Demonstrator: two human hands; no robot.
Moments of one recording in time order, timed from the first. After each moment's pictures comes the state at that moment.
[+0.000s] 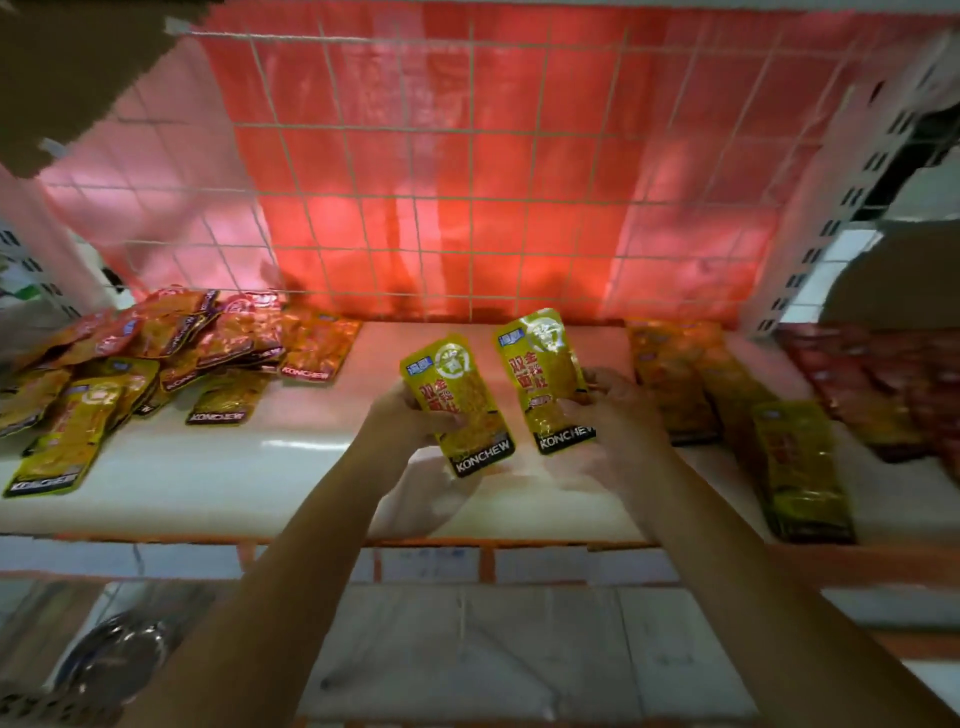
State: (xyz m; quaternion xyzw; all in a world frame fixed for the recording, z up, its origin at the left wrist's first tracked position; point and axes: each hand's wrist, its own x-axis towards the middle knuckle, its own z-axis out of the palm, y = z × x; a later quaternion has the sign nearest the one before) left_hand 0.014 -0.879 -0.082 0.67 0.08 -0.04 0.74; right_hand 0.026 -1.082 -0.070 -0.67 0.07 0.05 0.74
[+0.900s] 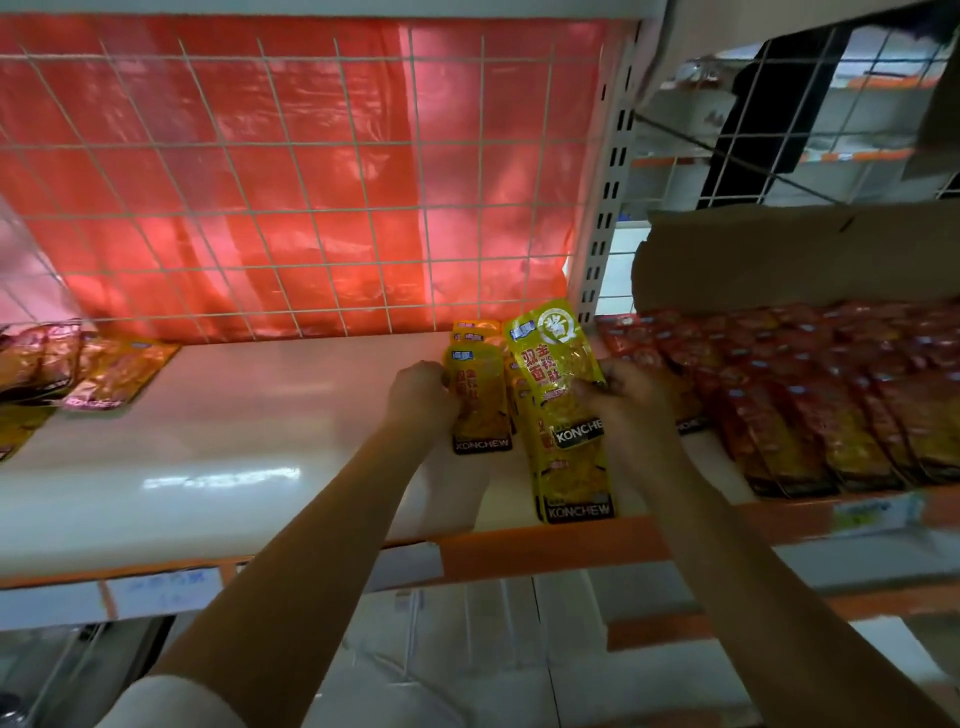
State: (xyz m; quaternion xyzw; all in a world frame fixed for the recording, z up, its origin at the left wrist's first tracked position) left_hand 0.068 -1.104 -0.080 0.95 0.05 0.01 0.31; right_hand 0.006 -1.289 -0.061 -0.76 0.06 -0.11 0.64
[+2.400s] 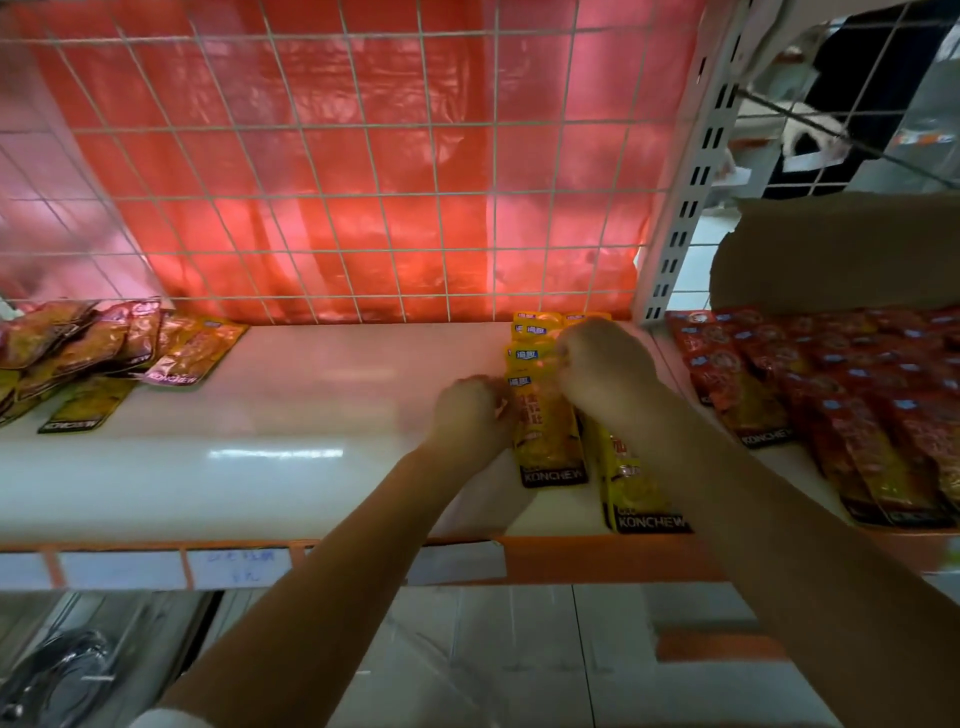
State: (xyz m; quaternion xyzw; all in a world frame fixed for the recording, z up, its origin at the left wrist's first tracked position) left_hand 0.037 -1.085 -0.086 0.97 -0.07 0.07 0.24; right_hand 0.055 -1.220 -0.031 -0.99 -0.08 -0.04 0.10
